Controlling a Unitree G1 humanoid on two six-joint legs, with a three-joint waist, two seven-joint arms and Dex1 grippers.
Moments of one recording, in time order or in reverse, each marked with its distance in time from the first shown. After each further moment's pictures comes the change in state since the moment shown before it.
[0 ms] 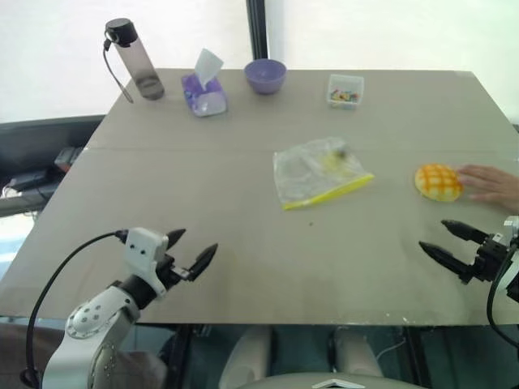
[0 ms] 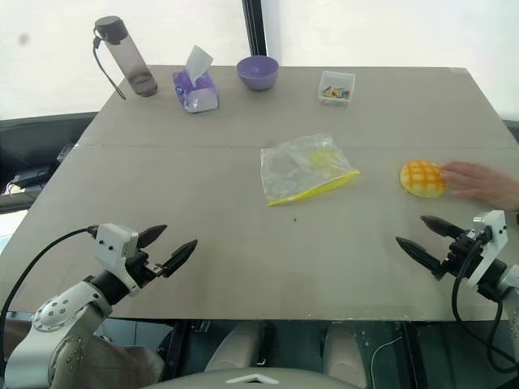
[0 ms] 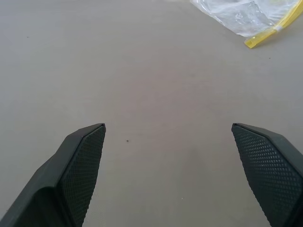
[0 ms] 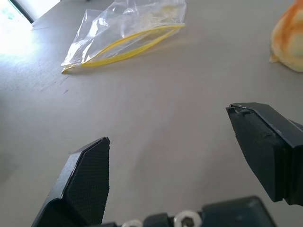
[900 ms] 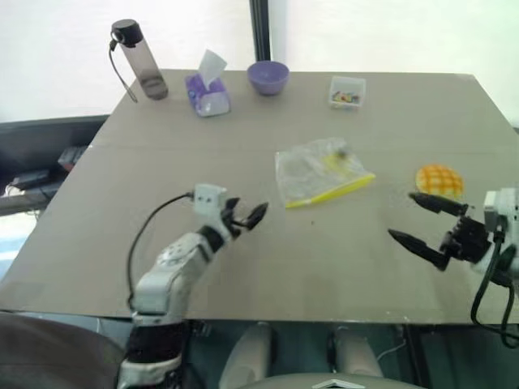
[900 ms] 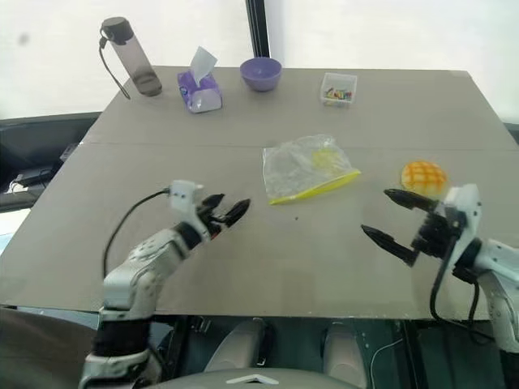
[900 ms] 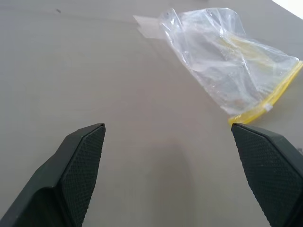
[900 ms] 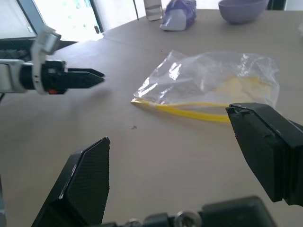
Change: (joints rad) left arm -0.539 -0.282 -0.255 0.251 0.008 0.292 0.240; right arm -0.089 0.010 0.103 -0.321 0.006 -0.033 -0.038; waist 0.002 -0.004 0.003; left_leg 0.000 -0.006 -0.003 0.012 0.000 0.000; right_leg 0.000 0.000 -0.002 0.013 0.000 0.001
